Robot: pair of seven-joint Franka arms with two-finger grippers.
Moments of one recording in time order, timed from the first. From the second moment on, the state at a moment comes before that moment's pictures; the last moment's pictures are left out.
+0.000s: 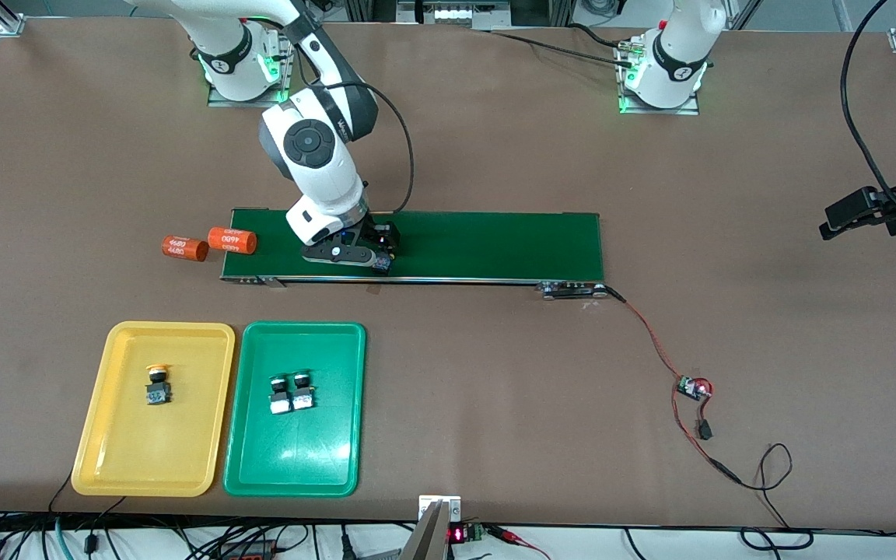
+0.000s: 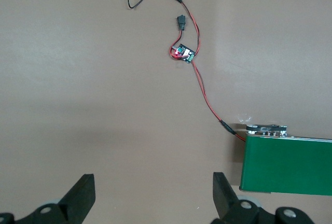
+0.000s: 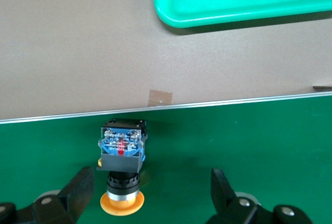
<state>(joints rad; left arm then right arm) 0.05 0.10 0.01 -1.53 -0.03 1.64 -0.03 0.64 0.37 -0.03 -2.00 0.02 2.43 0.71</state>
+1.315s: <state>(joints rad) 0.05 0.10 0.01 -1.53 -0.03 1.64 -0.03 0.62 0.44 -0.04 -1.92 0.02 2.42 0.71</state>
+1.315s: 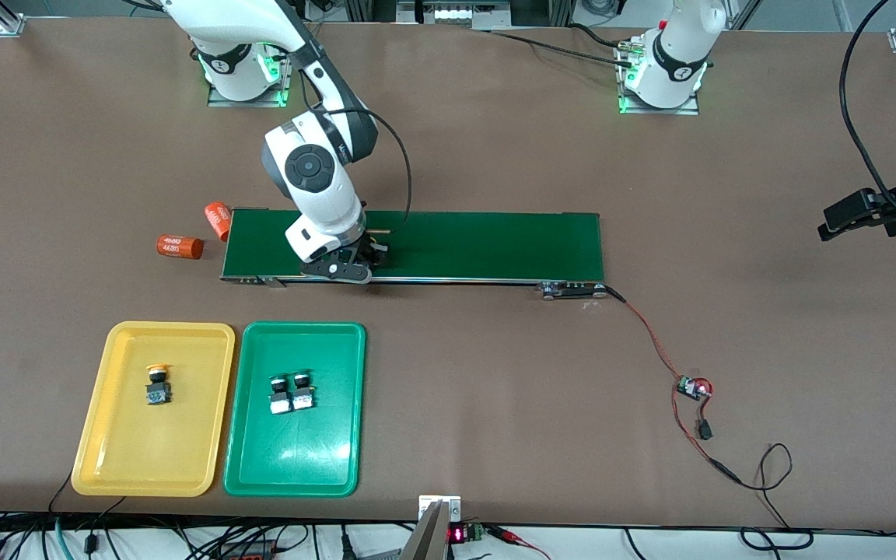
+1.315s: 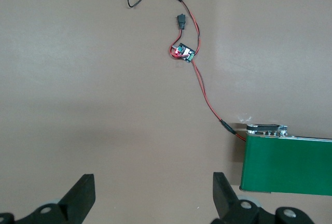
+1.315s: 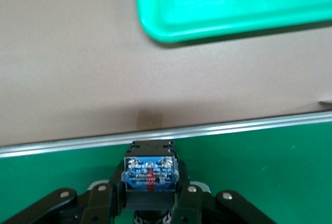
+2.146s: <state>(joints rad) 0.05 0.10 0.01 -1.53 -0.03 1.64 -0.03 0.09 0.60 -0.06 -1.52 0.01 2.13 -0.05</state>
